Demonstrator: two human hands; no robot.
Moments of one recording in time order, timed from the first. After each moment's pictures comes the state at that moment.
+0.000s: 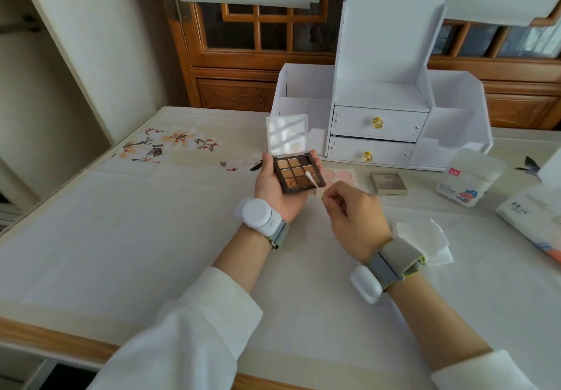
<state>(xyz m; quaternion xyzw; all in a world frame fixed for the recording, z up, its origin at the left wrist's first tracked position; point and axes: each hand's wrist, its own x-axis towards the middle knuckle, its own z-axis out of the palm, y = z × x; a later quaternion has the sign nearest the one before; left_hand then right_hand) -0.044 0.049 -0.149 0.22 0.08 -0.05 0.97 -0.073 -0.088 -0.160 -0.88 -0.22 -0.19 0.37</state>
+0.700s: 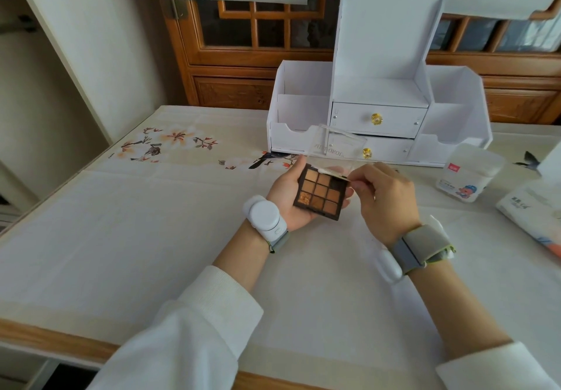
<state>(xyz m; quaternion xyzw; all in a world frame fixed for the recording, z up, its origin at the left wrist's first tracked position) -0.055 0.040 -0.151 0.40 0.03 -0.23 0.89 -0.048 -0.122 -0.159 -0.86 -0.23 -0.32 0.32</state>
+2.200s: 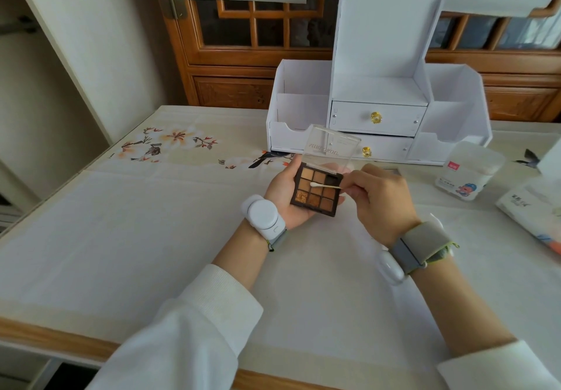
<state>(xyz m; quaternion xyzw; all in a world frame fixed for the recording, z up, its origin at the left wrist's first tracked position) -0.054 0.041 -0.150 0.39 0.08 -0.20 0.89 -0.051 -0.122 -0.155 -0.87 -0.29 -0.30 0.27</state>
